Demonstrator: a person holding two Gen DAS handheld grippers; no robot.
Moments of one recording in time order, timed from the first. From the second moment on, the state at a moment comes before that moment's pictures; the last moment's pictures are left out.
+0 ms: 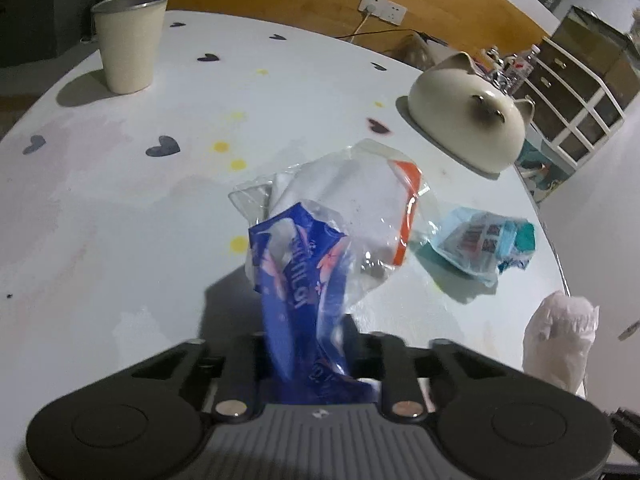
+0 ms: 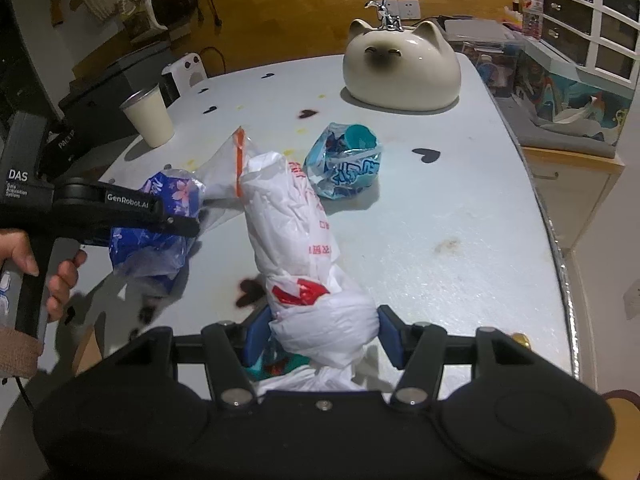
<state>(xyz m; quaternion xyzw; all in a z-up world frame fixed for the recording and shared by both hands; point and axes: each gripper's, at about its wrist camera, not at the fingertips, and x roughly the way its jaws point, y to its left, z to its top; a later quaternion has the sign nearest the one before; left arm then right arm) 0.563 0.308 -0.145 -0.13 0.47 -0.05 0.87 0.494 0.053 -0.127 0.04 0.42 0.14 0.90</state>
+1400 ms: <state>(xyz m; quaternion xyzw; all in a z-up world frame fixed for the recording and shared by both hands) 0.299 0.238 0.001 -0.03 0.36 -0.06 0.93 0.315 0.006 -0.007 0.04 0.35 0.08 0.93</state>
